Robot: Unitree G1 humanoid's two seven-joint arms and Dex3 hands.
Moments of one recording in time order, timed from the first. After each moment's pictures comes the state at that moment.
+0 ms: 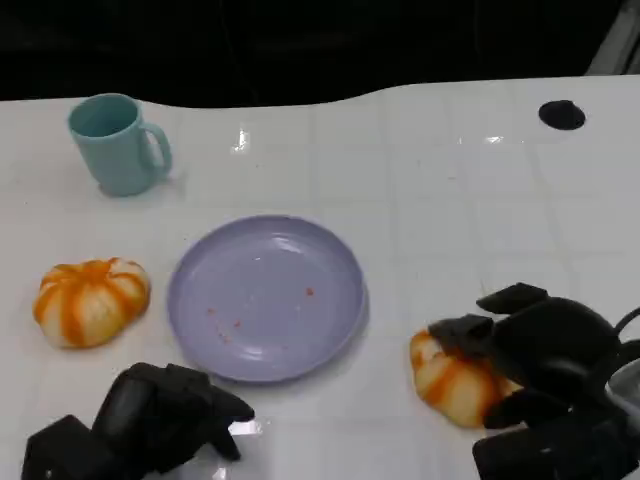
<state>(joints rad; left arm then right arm) -0.15 0.02 0.11 0.92 -0.14 -0.80 -0.45 -0.20 -0.43 0.38 0.03 -0.95 -0.13 0.33</state>
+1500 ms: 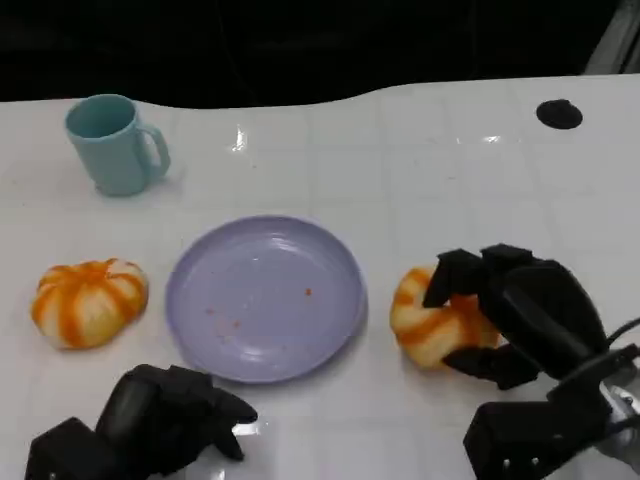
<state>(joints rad) -0.13 0.02 0.10 0.89 -0.14 -0.78 -0.43 -0.38 -0.33 0.44 0.56 -0.76 -0.49 -0.46</state>
